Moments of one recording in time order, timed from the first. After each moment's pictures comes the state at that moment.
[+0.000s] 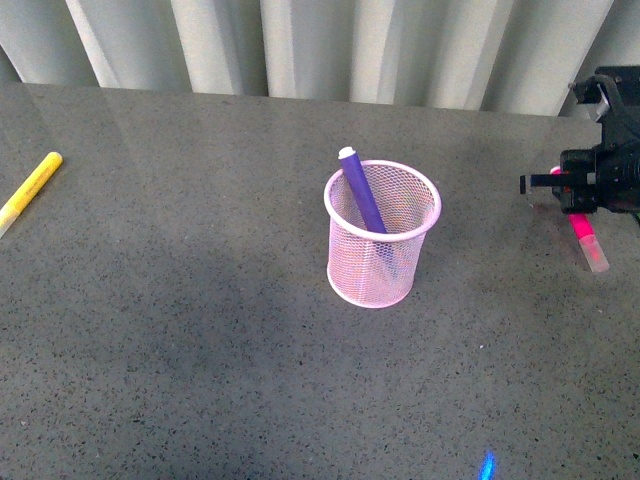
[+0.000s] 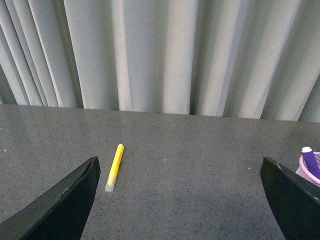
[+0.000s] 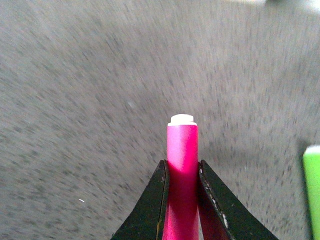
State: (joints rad) left arm 0.00 0.00 0.01 0.00 0.00 0.00; right arm 0.07 2.11 0.97 0.59 0.01 -0.09
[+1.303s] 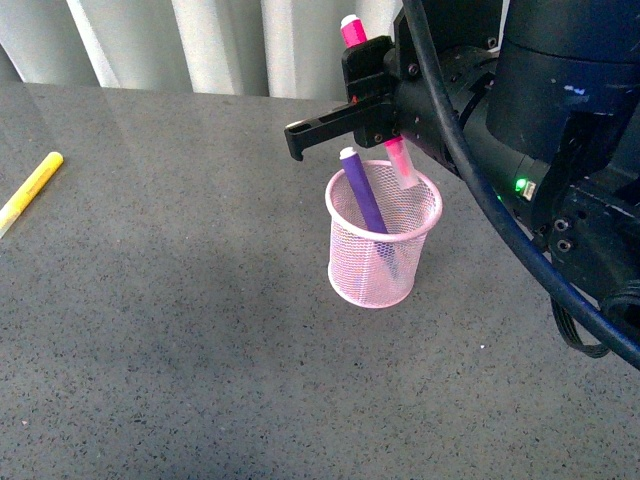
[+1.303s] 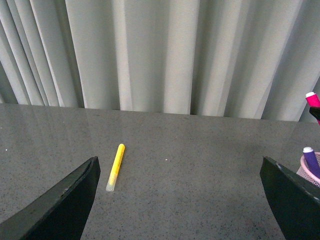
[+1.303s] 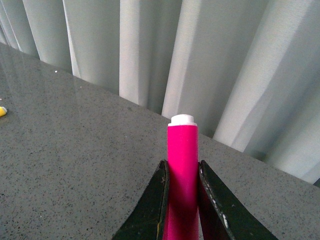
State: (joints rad) left arm 0.00 0.00 0.01 0.00 0.00 0.00; right arm 0.51 2.02 0.79 1.13 0.09 -0.12
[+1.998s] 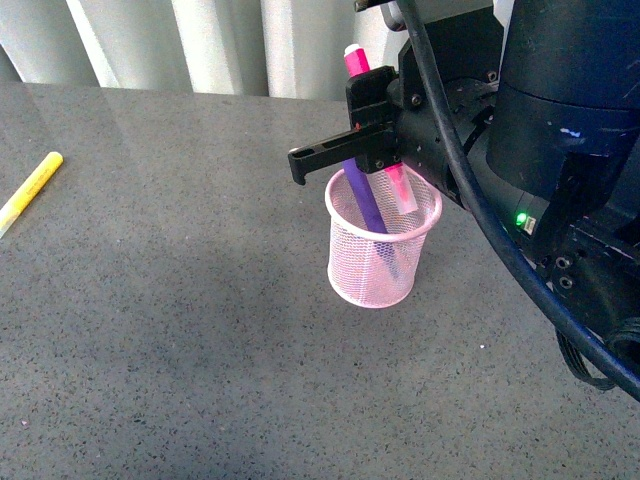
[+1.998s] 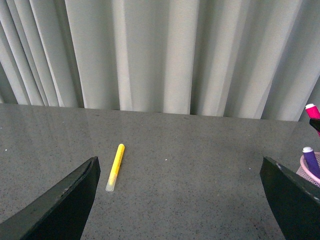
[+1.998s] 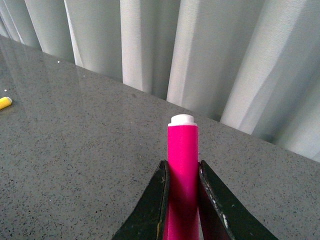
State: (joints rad) left arm 0.00 0.00 0.01 0.00 0.00 0.00; right arm 0.52 2.04 0.76 1.14 0.10 -0.08
